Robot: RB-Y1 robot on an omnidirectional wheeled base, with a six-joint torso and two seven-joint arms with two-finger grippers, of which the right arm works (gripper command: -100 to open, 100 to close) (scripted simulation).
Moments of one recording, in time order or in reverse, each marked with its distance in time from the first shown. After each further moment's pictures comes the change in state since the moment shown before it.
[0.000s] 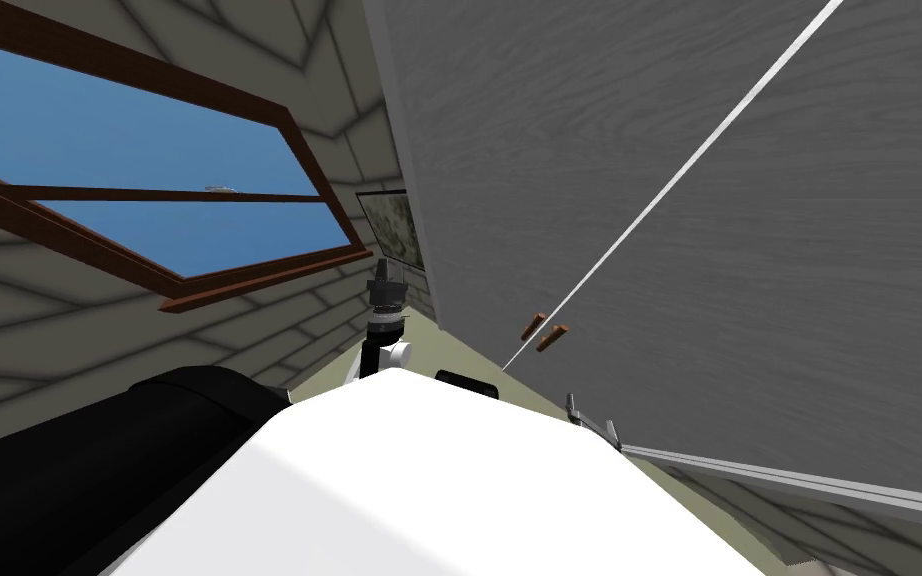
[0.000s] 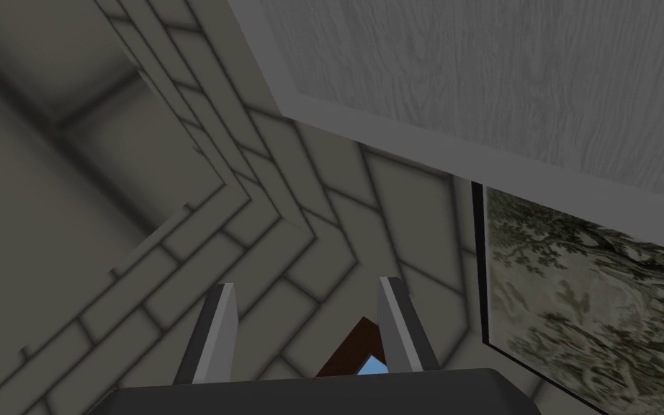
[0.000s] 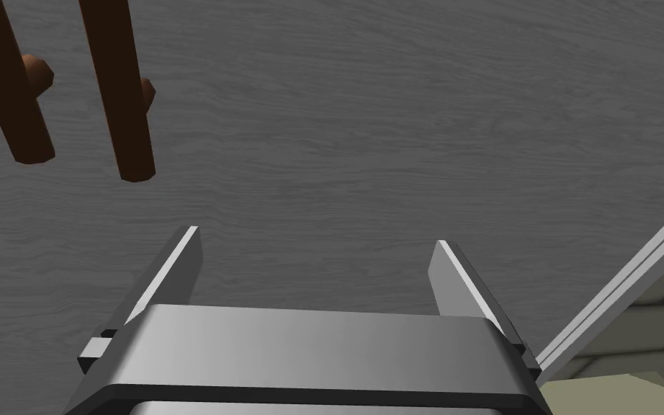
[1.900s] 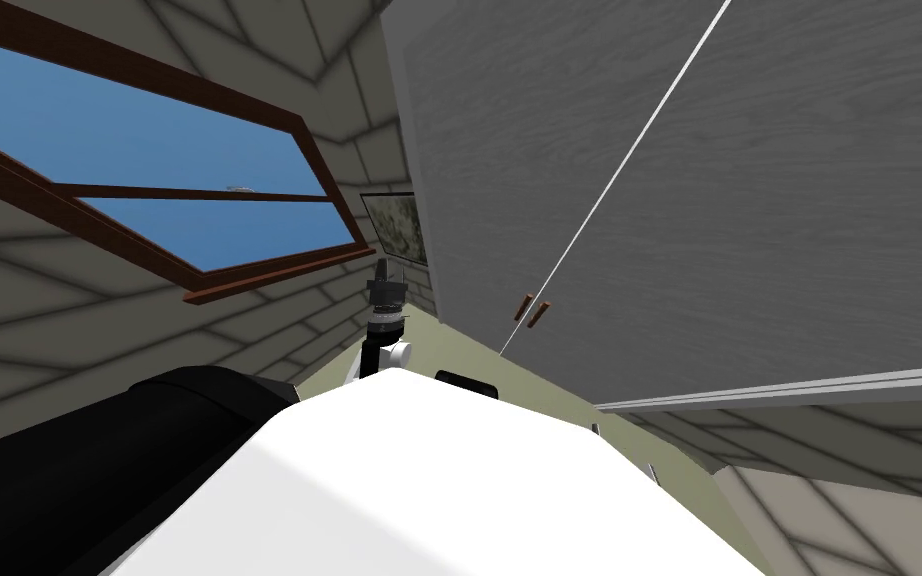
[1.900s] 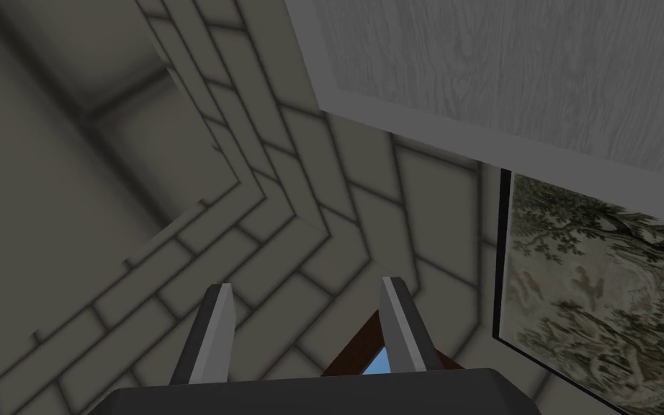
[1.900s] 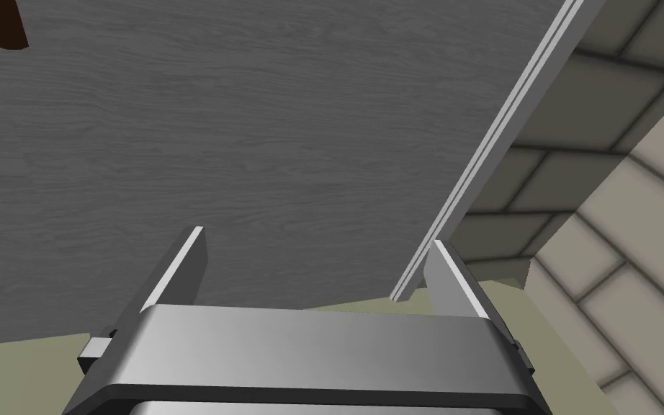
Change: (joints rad) arm 0.099 -0.053 -0.043 0.037 -0.023 -0.011 -0.030
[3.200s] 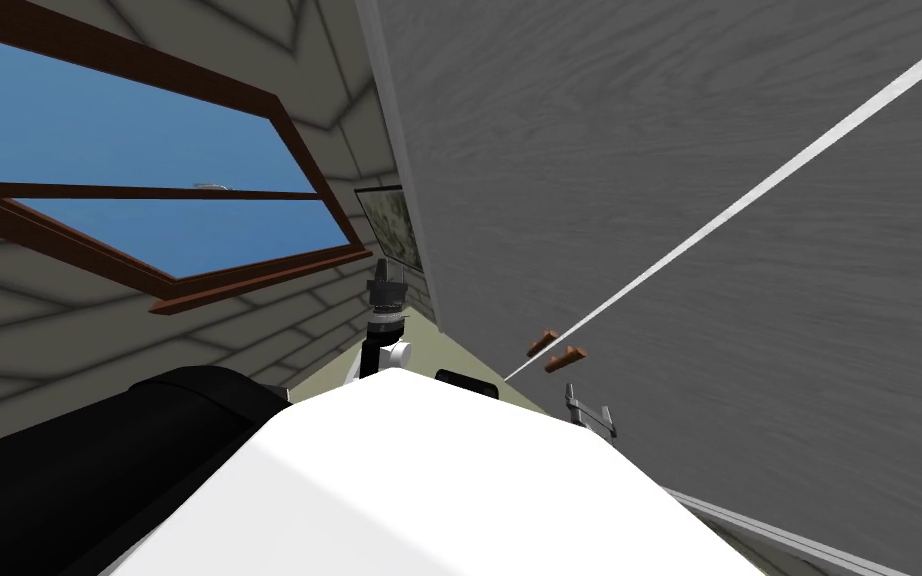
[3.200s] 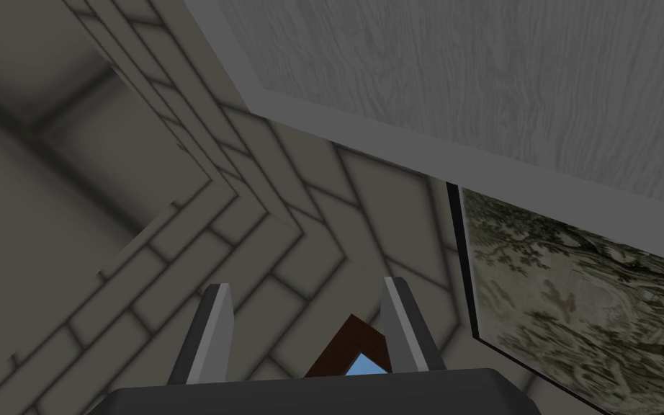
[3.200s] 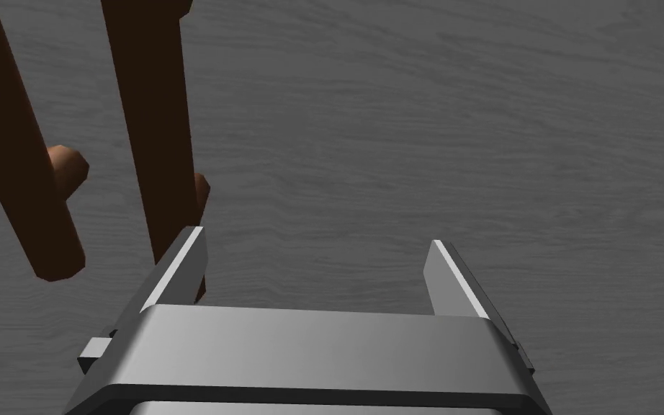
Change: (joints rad) arm -0.154 0.033 0.047 -0.040 0.026 0.011 0.005
